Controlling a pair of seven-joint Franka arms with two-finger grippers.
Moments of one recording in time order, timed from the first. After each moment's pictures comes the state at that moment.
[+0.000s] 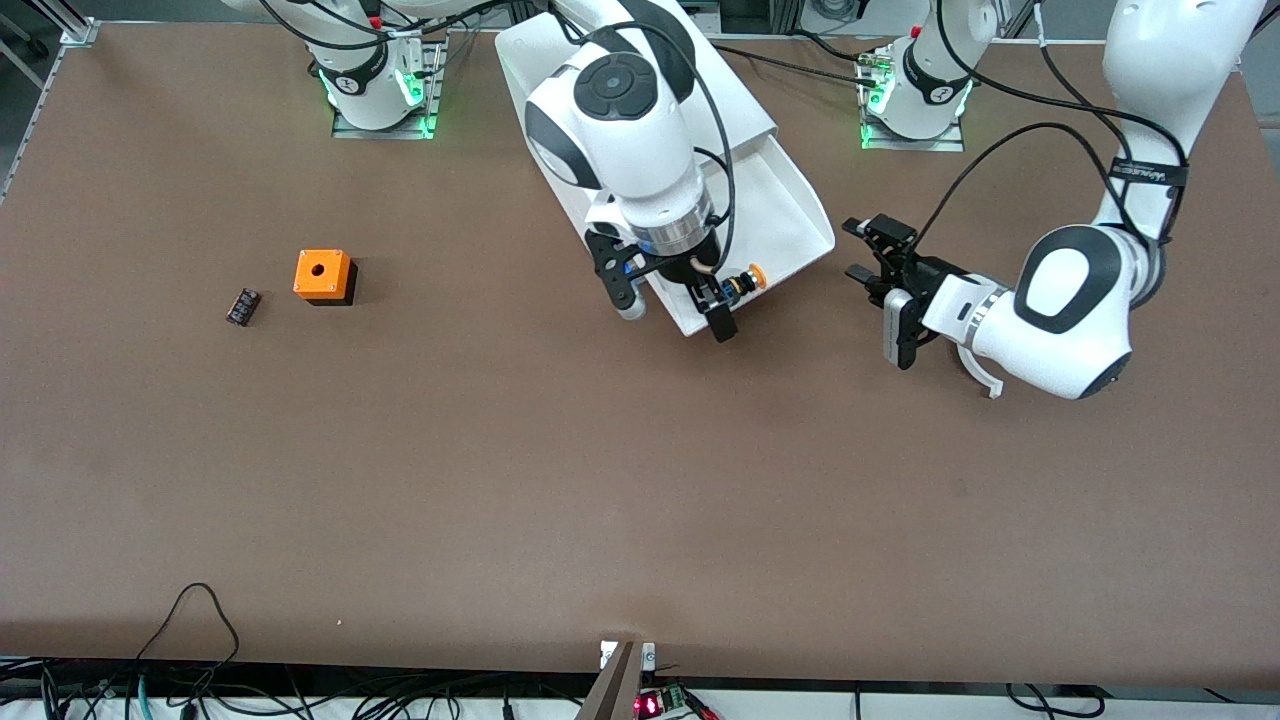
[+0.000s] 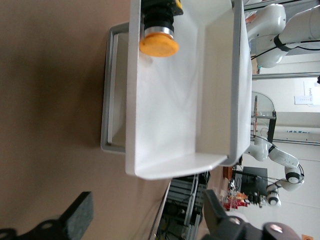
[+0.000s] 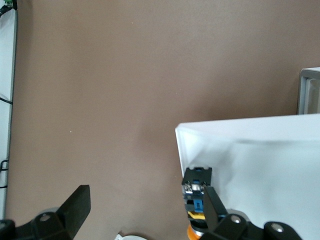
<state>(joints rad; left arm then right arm) 0.17 0.44 -0.29 -1.74 -0.62 1.34 0.83 0.80 0.71 0.06 -1.07 0.01 2.12 1.99</state>
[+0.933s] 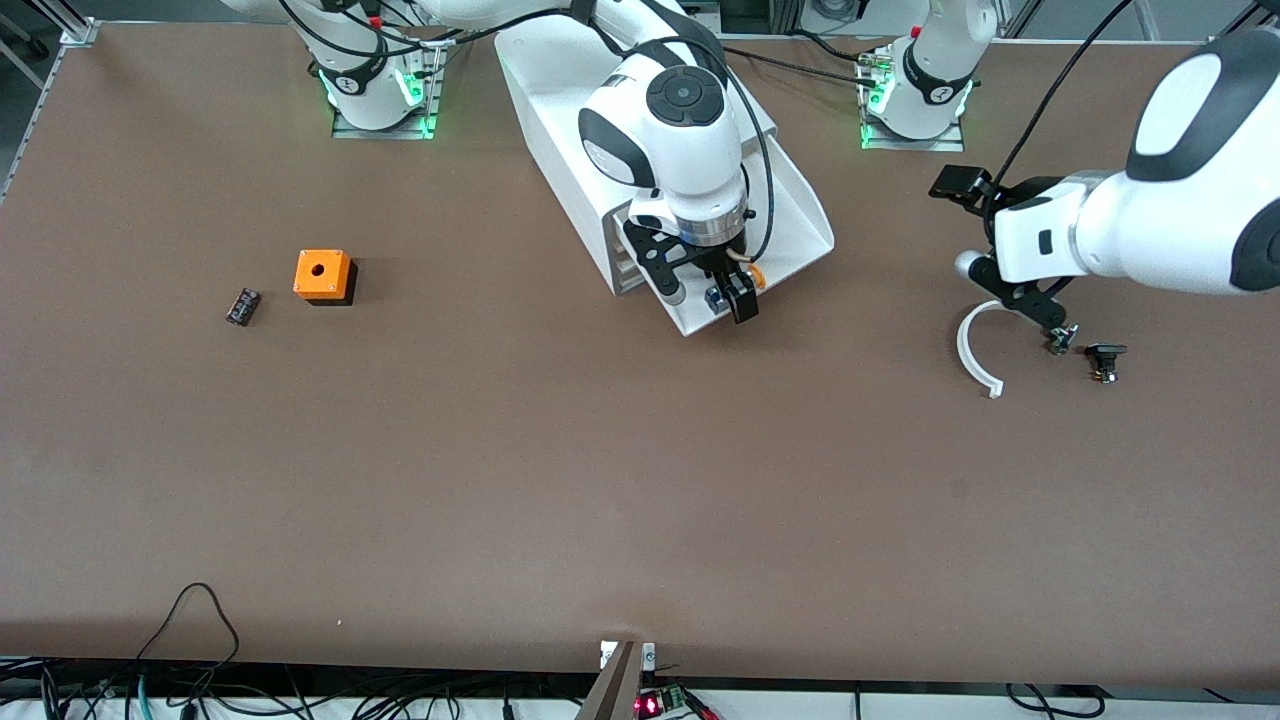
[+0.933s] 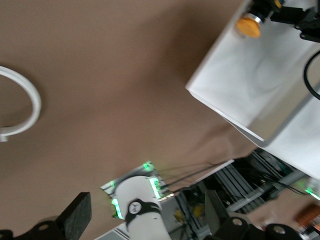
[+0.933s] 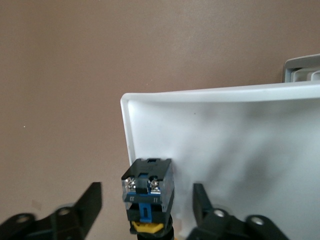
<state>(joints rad) 0.11 0.26 -0.31 -1.41 -0.14 1.16 0.20 0.86 0.77 0.06 -1.09 -0.03 2.12 2.02</state>
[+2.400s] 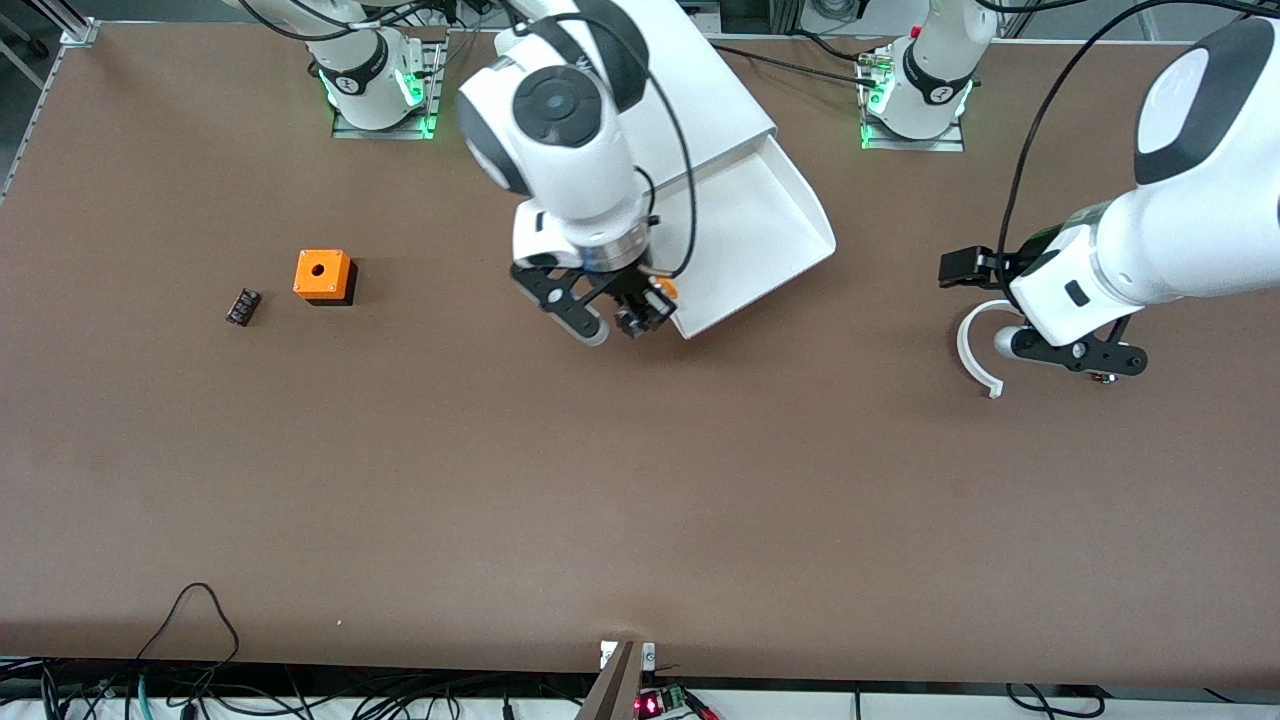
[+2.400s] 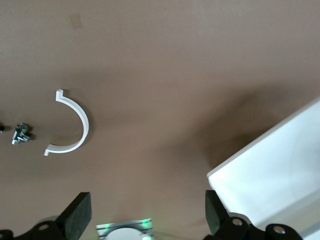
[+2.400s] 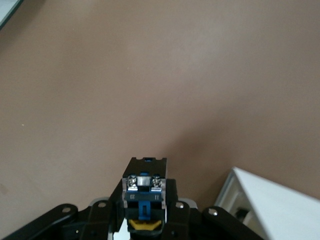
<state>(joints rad) 0.05 0.36 -0.31 -1.25 -0.04 1.34 -0.21 0.66 0.63 0.05 -1.08 0.05 1.84 1.36</state>
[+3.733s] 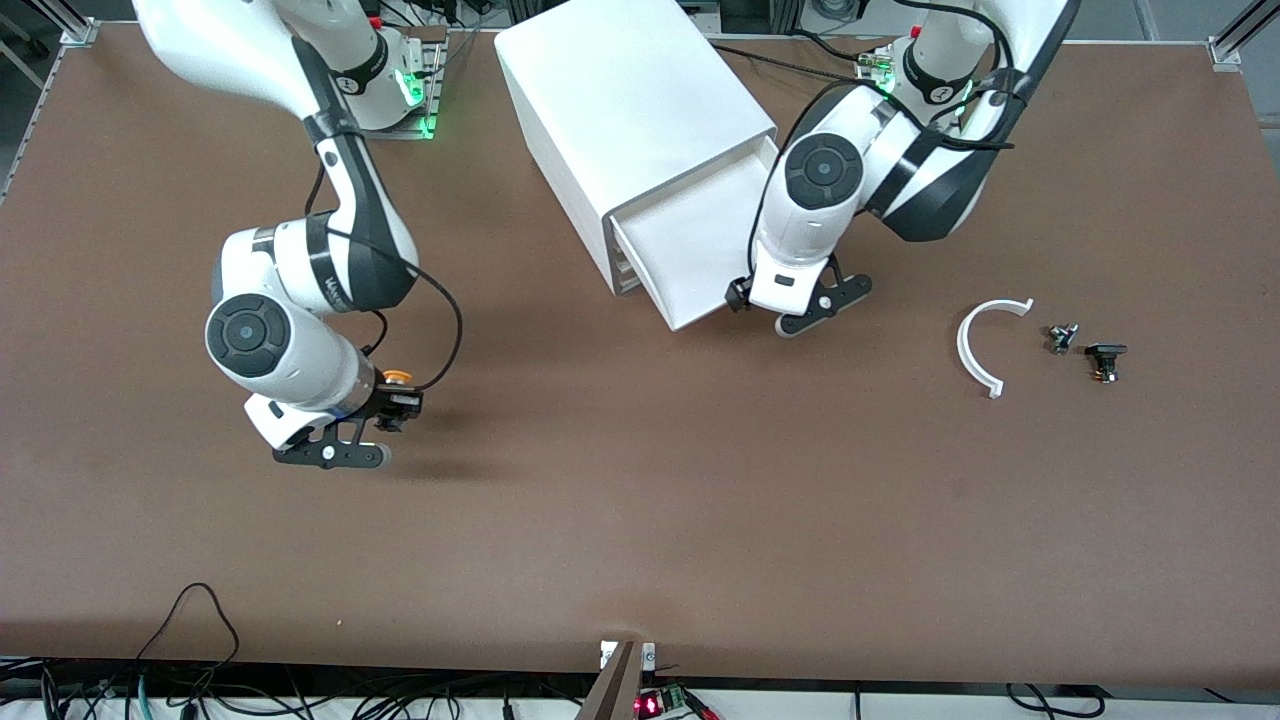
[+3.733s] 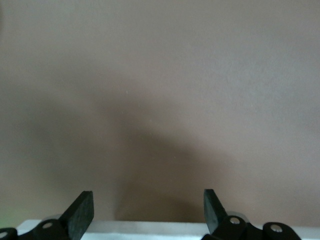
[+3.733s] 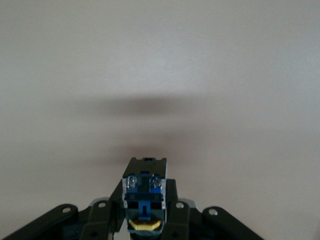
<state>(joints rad) -0.15 0.31 -0.50 -1.88 0.11 2.03 -1.23 0.42 0.56 -0.20 -1.55 0.06 2.08 0.24</state>
